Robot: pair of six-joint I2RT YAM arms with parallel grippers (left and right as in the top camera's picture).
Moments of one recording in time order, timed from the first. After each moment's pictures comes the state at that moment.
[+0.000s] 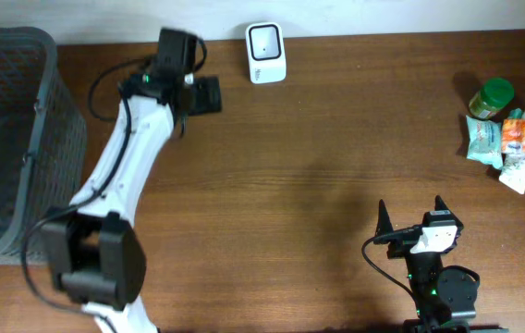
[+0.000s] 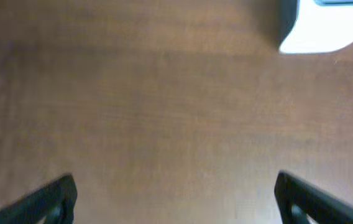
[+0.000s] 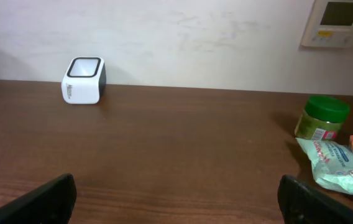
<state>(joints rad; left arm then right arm) -0.23 1.90 1.65 -0.75 -0.15 -0.25 0.02 0.01 0.01 -0.08 0.00 -0.03</state>
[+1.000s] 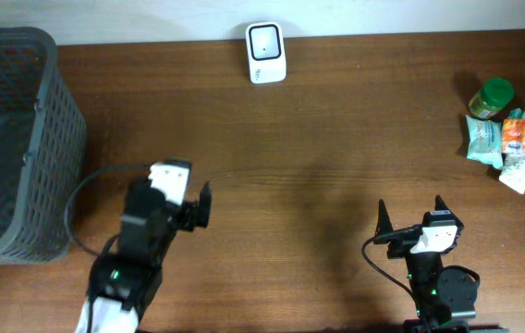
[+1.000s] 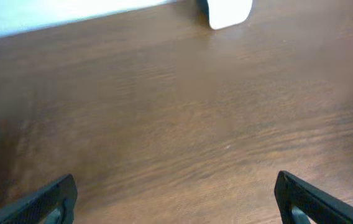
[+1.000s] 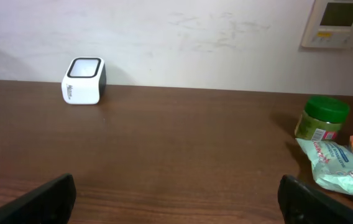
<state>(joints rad) -0.26 0.88 0.51 -0.16 -0.07 0.05 0.02 0.01 0.01 -0.08 0.00 -0.03</state>
